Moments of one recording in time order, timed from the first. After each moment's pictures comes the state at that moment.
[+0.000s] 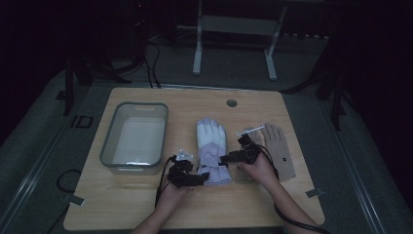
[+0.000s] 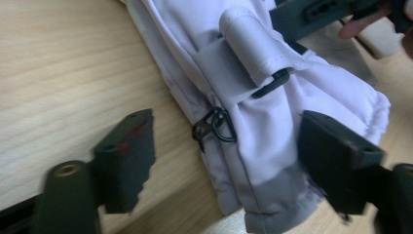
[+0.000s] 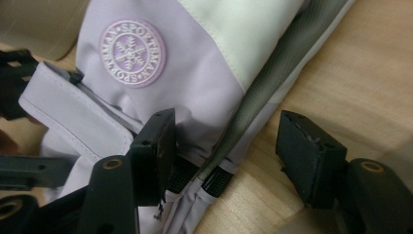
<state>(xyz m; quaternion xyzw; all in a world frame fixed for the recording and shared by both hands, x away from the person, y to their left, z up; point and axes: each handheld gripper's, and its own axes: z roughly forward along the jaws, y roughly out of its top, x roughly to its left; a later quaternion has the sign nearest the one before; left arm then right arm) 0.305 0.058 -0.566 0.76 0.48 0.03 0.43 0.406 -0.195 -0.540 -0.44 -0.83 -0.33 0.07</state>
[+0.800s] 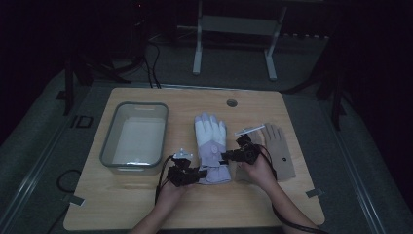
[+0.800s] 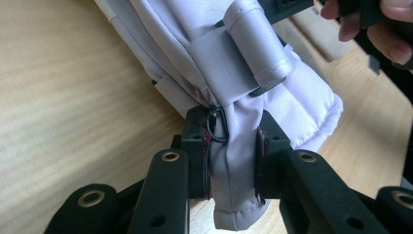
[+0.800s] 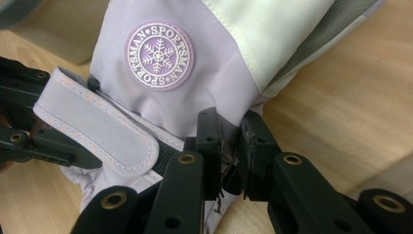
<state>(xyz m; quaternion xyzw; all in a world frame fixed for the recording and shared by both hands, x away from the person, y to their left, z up) 0.304 0.063 -0.545 0.76 0.45 0.00 0.46 0.383 -0.182 -0.507 -0.40 -0.84 -0.35 0.00</state>
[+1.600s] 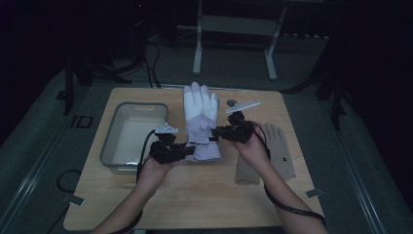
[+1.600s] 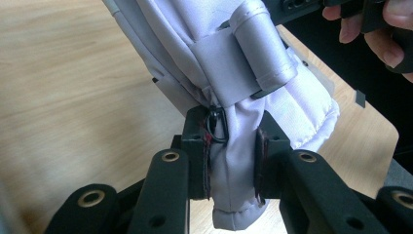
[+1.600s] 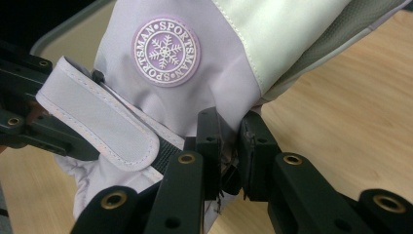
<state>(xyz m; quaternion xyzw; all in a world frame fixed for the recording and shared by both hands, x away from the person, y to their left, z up) 0.324 0.114 -0.462 0.77 0.43 0.05 0.47 0.395 -0.138 -0.424 -0.34 -0.84 -0.41 -0.06</state>
